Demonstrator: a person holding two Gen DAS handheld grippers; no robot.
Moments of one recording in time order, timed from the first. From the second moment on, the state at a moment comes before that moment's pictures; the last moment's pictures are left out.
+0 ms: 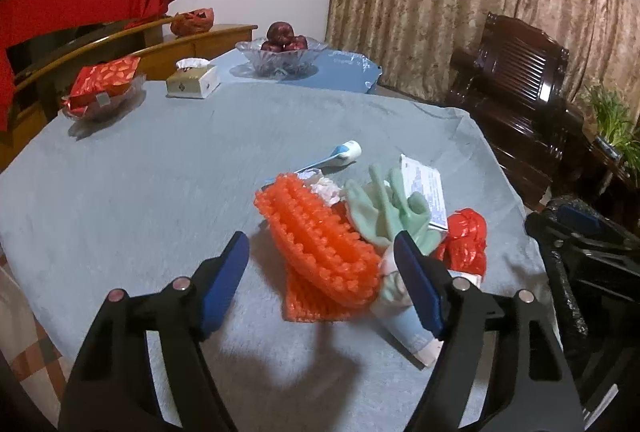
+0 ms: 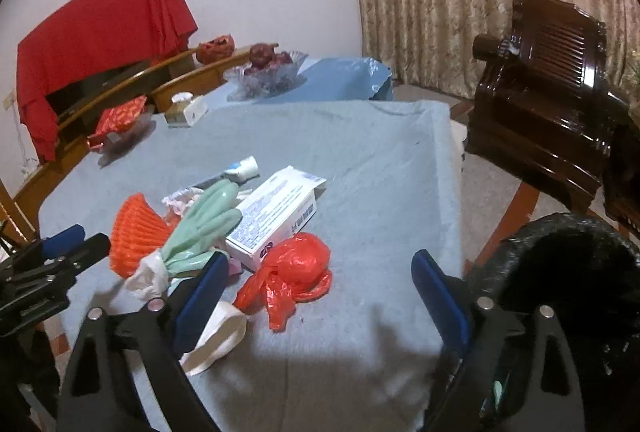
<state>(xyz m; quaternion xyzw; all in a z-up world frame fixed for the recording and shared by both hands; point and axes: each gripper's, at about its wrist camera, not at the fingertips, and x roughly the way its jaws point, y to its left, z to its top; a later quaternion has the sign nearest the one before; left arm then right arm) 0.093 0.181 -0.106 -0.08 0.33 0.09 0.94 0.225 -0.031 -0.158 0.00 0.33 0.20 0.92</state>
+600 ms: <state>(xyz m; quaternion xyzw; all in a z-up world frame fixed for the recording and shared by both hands) 0.111 0.164 -0.119 -0.06 0.34 0.06 0.94 0.262 0.003 -0.213 -0.01 0.42 0.24 0.88</state>
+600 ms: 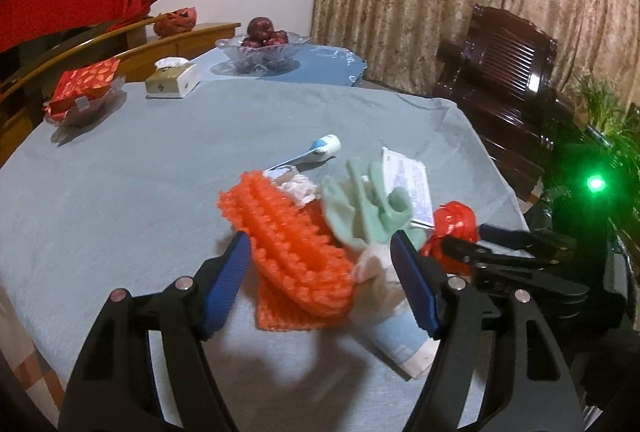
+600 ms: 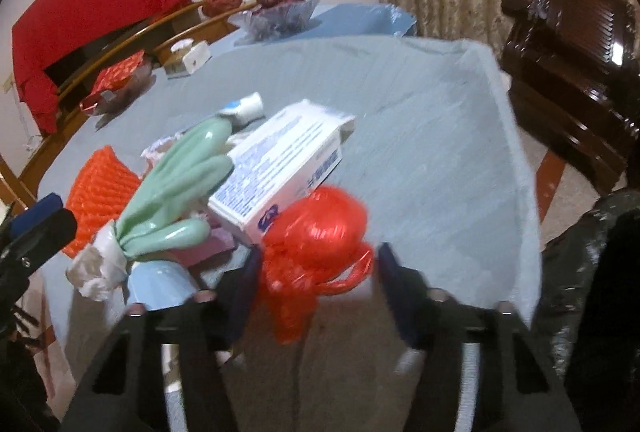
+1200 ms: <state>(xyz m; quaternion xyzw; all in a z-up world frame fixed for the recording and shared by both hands) 0.110 0.133 -0.092 -0.04 0.30 0.06 0.95 0.258 -0.033 -0.177 0.02 0.38 0.24 0.89</state>
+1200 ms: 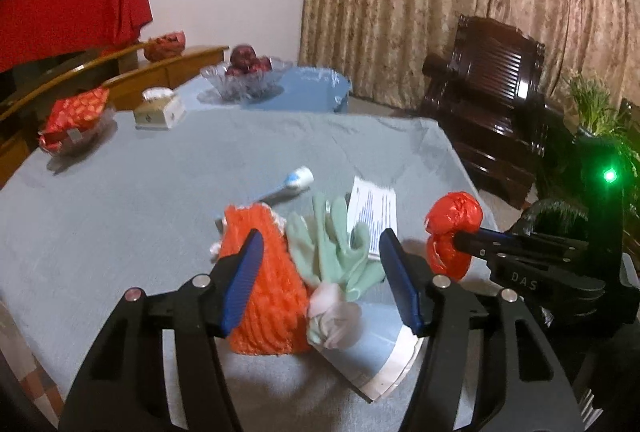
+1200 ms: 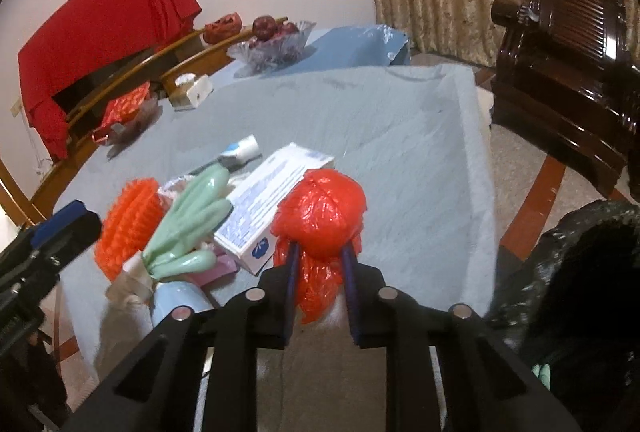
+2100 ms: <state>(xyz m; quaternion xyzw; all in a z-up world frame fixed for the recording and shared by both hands) 0.173 0.121 -0.143 -0.04 0.38 0.05 0.92 0.261 -0.051 -0.178 0.04 0.38 0.22 0.90</state>
